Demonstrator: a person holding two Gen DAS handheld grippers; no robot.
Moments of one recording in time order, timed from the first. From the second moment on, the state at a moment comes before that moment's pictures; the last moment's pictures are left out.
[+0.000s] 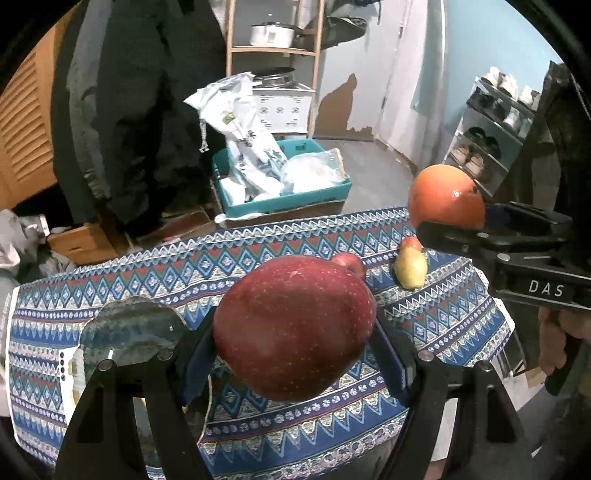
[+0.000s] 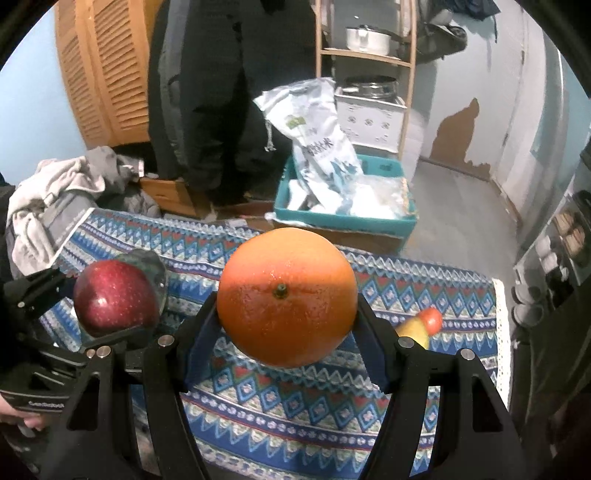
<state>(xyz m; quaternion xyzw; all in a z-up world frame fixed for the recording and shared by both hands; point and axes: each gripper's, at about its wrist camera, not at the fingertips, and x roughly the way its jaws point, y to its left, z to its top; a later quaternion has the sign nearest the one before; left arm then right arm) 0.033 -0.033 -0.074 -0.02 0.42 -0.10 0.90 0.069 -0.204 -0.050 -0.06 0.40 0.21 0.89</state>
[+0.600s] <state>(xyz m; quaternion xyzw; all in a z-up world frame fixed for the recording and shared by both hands) 0.021 0.051 -0.071 -0.06 0.41 -0.04 0.91 0.075 -0.116 -0.043 -0.08 0.40 0.26 0.88</state>
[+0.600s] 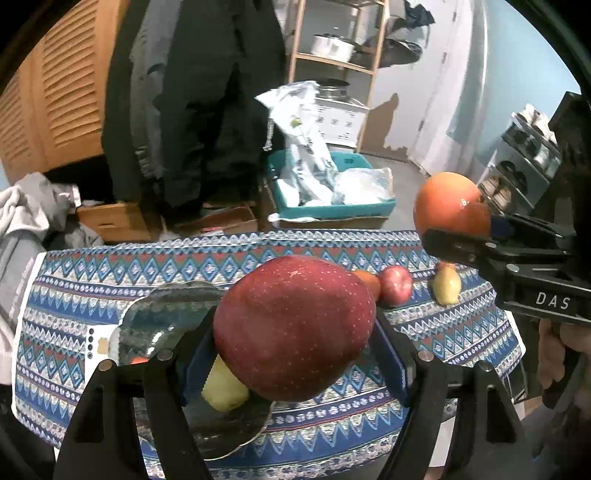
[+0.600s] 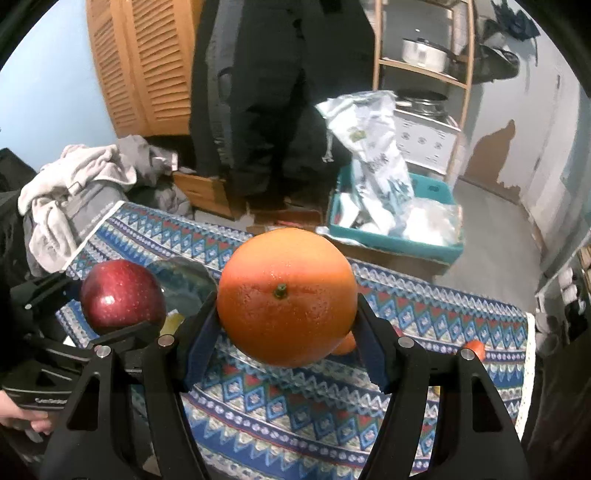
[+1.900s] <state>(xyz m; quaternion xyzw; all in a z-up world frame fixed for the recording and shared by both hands) 0.054 0.195 -0.150 -0.11 0.47 0.09 0.87 0.118 0.043 -0.149 -0.11 0.50 0.33 0.79</state>
